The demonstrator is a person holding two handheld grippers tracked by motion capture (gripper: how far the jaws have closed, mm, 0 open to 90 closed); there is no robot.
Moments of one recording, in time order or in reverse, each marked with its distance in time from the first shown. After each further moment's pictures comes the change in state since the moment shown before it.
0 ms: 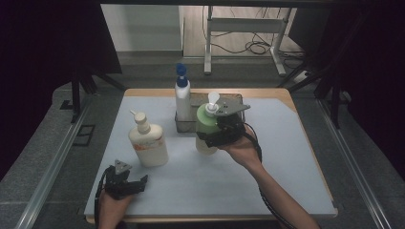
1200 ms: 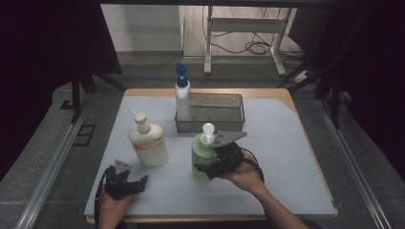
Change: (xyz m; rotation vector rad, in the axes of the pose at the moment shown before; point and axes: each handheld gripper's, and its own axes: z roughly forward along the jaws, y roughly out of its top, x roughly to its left) left arm 0.000 0.000 0.000 0.004 0.000 0.001; right arm 0.044 -0.048 -0.009 0.050 0.191 -0.070
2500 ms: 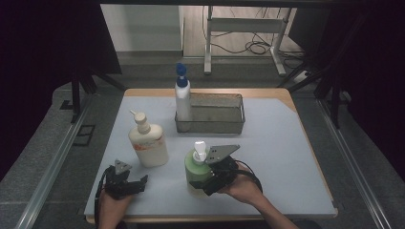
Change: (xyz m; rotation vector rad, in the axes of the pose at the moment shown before) left arm 0.000 0.000 0.000 0.001 0.000 -0.003; right arm 0.026 -0.021 0.015 0.009 0.143 -0.087
